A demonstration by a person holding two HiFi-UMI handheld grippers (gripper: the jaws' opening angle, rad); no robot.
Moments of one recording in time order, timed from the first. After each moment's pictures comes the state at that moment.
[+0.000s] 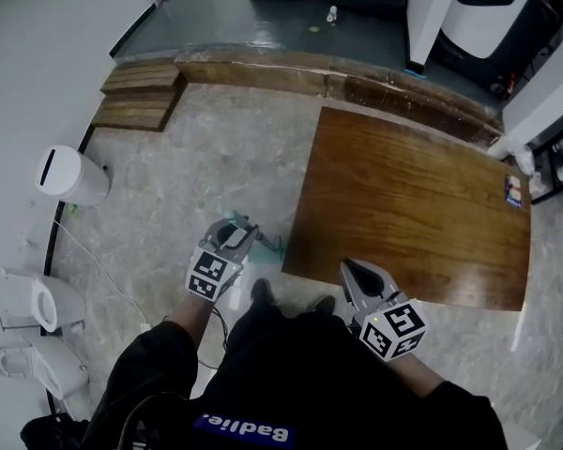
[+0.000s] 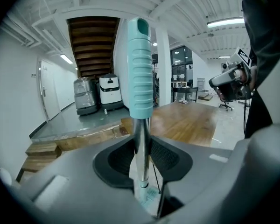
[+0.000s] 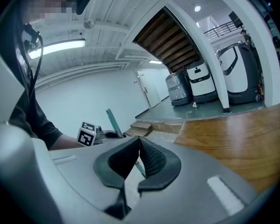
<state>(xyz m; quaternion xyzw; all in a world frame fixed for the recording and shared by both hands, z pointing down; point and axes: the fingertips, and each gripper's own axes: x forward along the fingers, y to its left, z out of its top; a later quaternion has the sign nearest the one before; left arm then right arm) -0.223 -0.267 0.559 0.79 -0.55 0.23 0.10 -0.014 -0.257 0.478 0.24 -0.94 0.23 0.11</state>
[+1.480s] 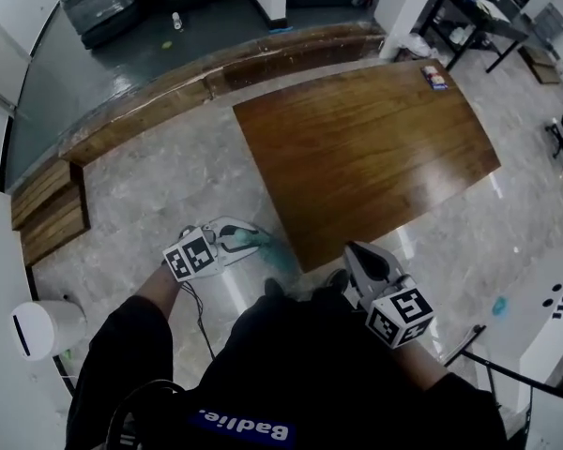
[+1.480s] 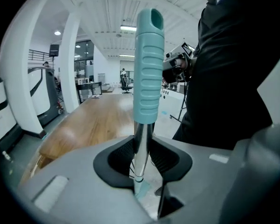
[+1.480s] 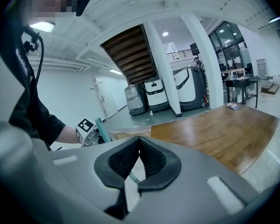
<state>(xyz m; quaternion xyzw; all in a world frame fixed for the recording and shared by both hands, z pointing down) -0.216 -0.290 0.594 0.96 0.07 0.29 -0.01 -0.068 -0.242 0.473 0.54 -0.80 0.24 0.08</state>
